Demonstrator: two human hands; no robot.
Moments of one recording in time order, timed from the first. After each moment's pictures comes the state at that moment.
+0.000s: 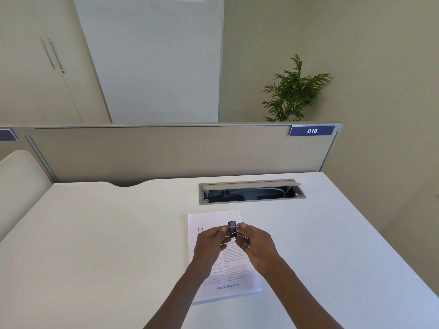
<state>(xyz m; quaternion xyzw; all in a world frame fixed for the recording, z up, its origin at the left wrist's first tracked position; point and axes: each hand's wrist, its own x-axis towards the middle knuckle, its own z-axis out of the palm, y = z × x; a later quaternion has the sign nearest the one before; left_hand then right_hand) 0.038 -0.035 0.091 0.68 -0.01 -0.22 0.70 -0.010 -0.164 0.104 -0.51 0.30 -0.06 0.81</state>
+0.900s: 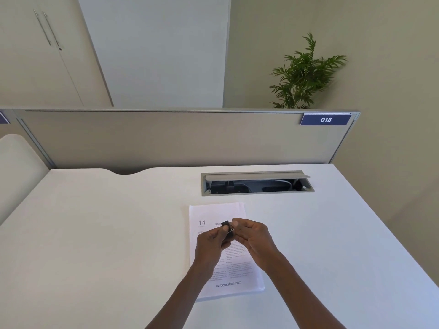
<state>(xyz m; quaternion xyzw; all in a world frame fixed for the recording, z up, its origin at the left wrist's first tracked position) 0.050 -0.037 0.059 0.63 0.01 -0.22 0.74 0.011 -0.171 0.092 -0.59 0.19 -0.01 0.79</state>
